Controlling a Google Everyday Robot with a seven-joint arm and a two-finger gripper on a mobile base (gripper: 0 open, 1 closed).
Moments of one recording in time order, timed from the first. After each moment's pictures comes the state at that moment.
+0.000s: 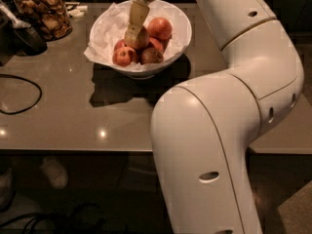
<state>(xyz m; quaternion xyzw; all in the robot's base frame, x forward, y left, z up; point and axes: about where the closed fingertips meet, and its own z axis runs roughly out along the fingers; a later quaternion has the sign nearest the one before) 0.712 0.042 0.977 -0.66 0.72 0.05 0.21</state>
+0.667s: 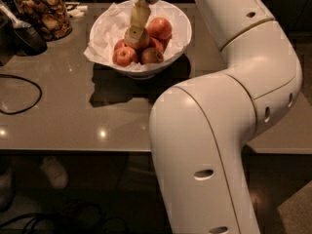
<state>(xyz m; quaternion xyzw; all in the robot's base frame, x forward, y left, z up) 0.714 0.041 0.969 -0.66 0.72 0.05 0.21</state>
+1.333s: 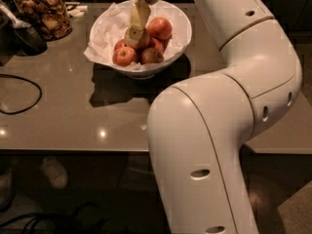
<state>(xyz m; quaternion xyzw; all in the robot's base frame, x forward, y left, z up) 0.714 0.041 0.968 -0.66 0.72 0.05 0.21</state>
